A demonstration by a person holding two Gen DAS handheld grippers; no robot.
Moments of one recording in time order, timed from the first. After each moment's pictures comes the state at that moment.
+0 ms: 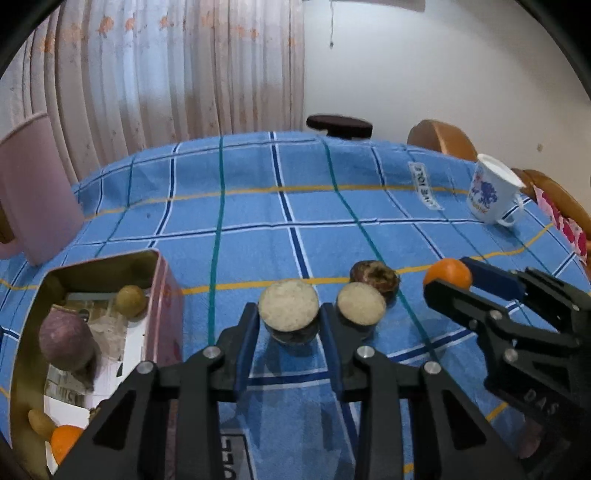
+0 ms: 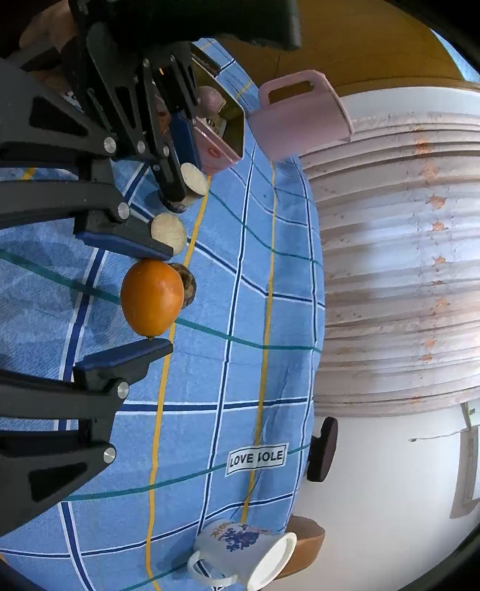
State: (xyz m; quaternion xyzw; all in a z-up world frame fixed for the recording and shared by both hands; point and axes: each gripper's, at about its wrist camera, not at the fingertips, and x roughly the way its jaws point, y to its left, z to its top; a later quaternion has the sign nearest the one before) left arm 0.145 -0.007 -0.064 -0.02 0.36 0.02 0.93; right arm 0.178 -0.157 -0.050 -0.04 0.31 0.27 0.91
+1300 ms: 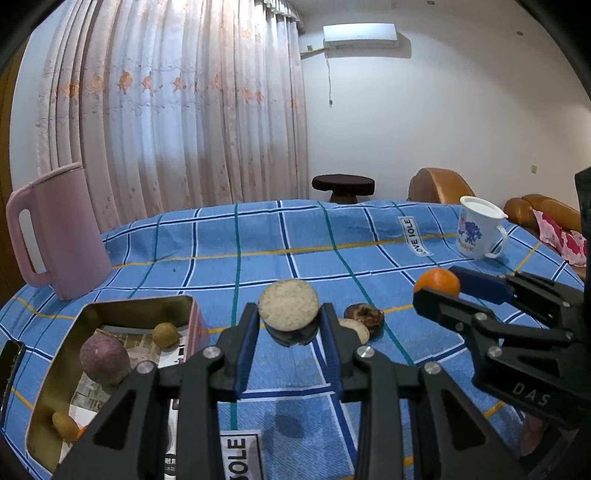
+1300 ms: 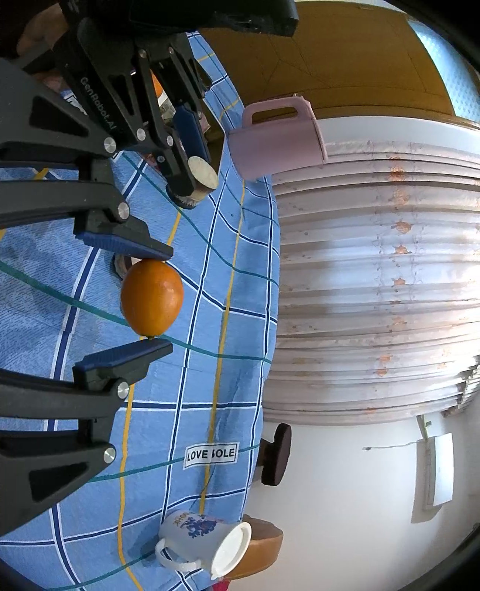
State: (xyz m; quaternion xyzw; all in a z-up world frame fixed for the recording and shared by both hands) left arm 0.104 -0.011 -0.041 0.00 0.24 0.03 0.97; right arm 0.146 -0.163 -0.033 -0.04 0.22 0.29 0.93
